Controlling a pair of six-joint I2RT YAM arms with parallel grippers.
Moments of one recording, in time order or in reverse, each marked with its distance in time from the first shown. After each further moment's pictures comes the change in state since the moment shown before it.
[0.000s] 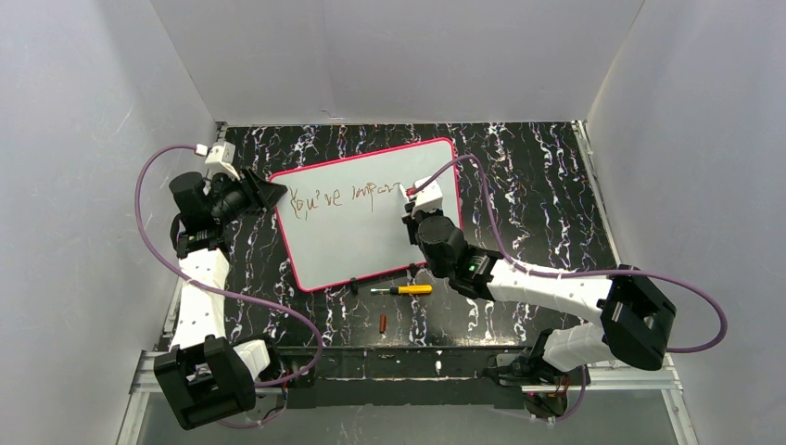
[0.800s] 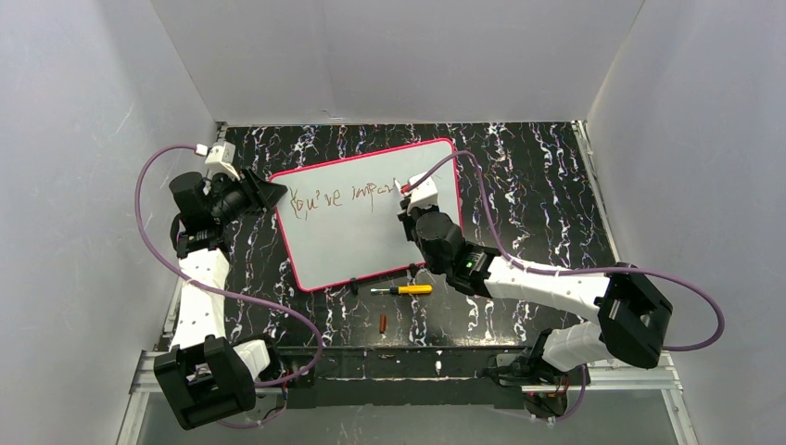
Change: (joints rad) left arm 0.000 0.000 0.000 0.000 0.001 0.000; right arm -0.002 0.020 0.037 0.012 -0.023 -0.047
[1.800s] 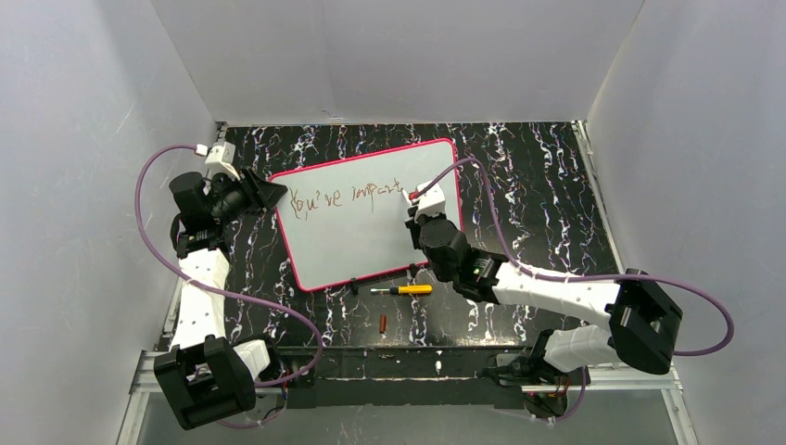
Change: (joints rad) left arm 0.000 0.000 0.000 -0.001 0.000 0.000; right arm 0.015 -0.053 -0.058 -0.068 0.023 0.071
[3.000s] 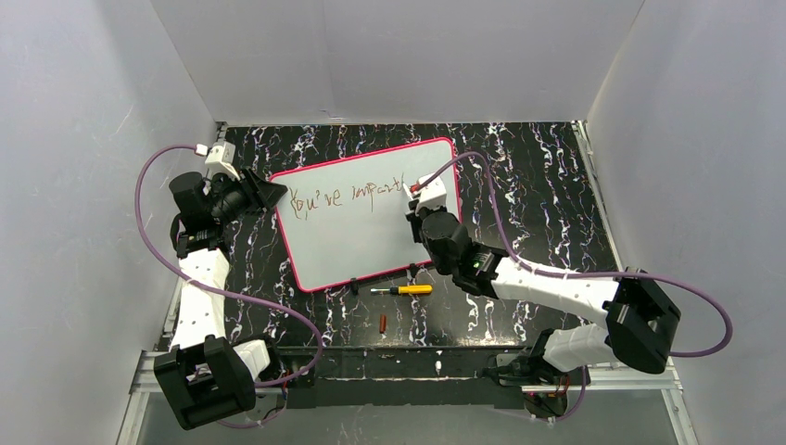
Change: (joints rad) left arm 0.000 0.000 0.000 0.001 0.002 0.000; right arm -0.041 0.011 0.033 0.016 -0.029 -0.024
